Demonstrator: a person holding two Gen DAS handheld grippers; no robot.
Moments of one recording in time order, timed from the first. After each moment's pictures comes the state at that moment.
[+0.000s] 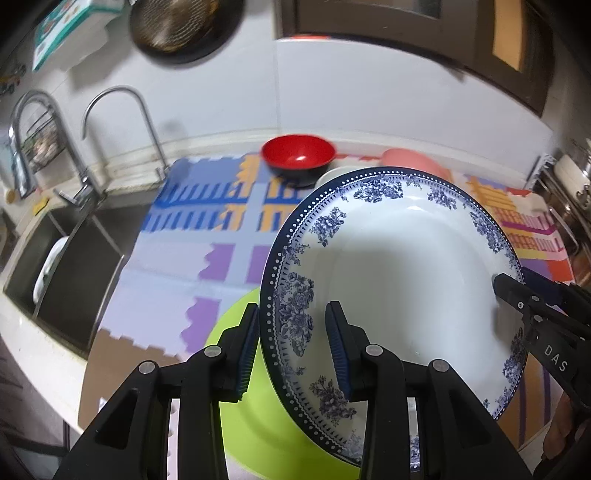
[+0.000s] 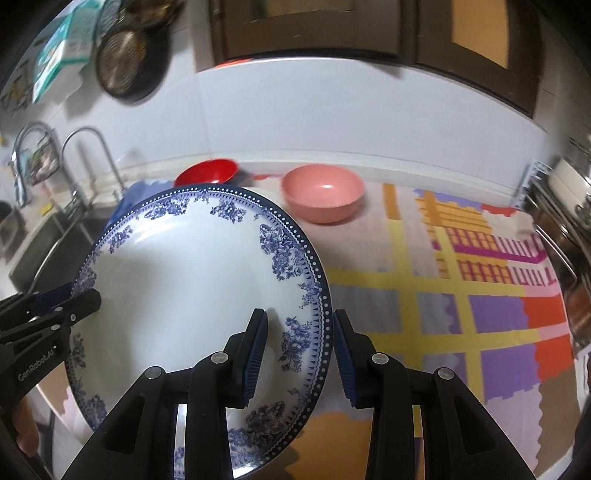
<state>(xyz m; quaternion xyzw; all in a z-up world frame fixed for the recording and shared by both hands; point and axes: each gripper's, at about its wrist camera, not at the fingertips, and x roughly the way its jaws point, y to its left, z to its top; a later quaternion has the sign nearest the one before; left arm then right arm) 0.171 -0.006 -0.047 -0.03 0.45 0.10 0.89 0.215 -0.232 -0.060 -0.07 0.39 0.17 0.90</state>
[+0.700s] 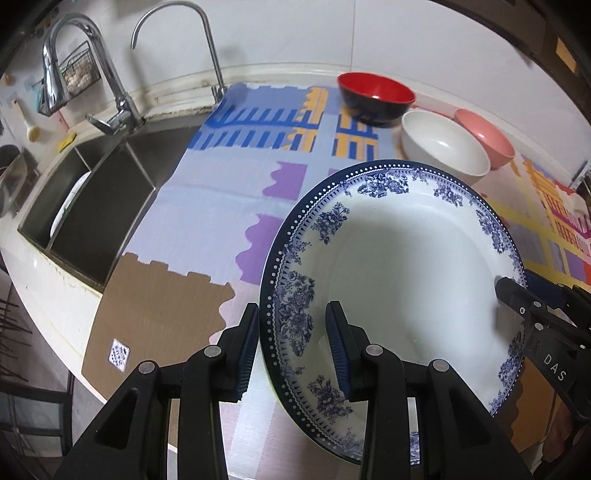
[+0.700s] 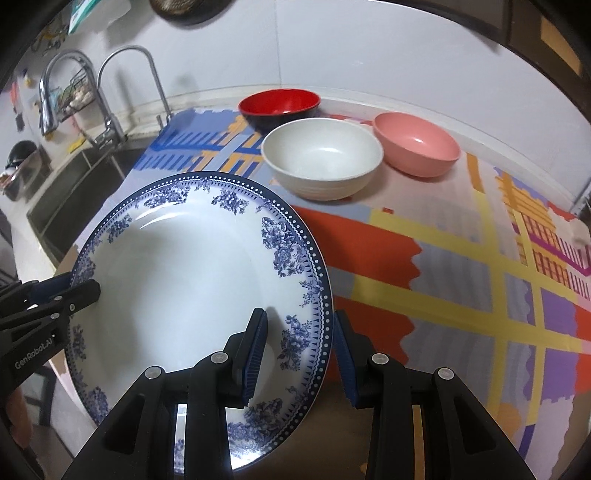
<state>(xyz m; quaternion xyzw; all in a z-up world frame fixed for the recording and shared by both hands) 0.143 0.048 -0.099 -0.07 0.52 0.17 0.84 0.207 -0.161 -0.115 -0.13 0.45 0.24 0.85</state>
